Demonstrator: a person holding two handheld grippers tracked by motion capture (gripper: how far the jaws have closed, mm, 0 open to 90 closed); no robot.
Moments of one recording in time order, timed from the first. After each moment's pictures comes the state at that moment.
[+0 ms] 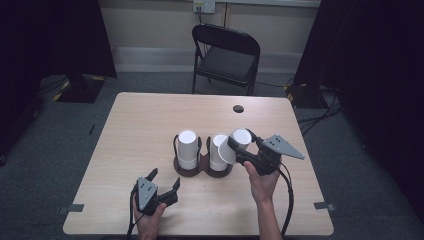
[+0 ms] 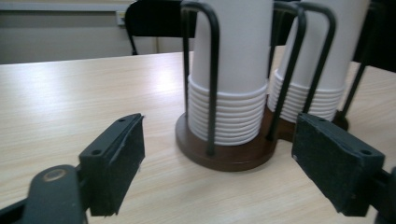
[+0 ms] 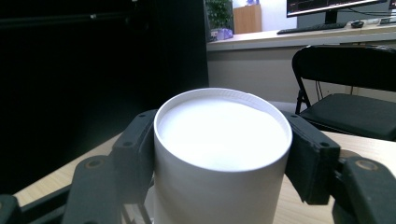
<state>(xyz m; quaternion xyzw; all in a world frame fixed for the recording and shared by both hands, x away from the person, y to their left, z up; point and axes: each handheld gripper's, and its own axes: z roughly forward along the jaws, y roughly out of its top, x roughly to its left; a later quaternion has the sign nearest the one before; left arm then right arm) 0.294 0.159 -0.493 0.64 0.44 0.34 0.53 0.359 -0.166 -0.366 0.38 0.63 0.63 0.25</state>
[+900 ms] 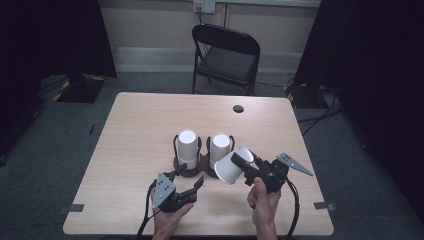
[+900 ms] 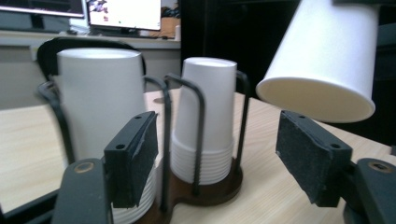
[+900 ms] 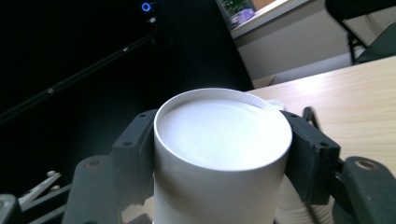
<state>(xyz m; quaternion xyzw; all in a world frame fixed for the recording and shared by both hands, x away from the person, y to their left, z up) 0.298 0.108 -0.462 0.64 0.33 0.27 0.63 0.330 -0.183 -0.399 0.45 0.56 0.69 0.08</state>
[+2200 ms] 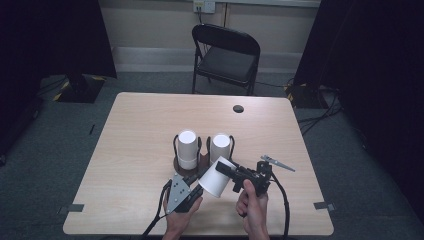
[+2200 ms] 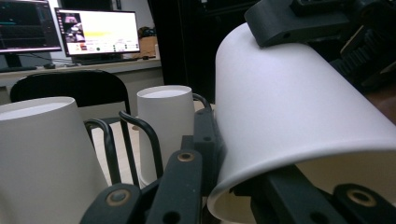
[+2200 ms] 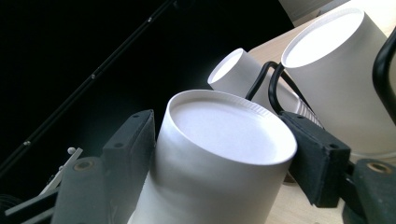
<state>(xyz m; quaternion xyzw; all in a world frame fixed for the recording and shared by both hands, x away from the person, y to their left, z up) 0.296 0.079 -0.453 0.66 0.26 0.30 0.64 0.334 -0.156 -0.415 0.47 0.57 0.66 -0.07</state>
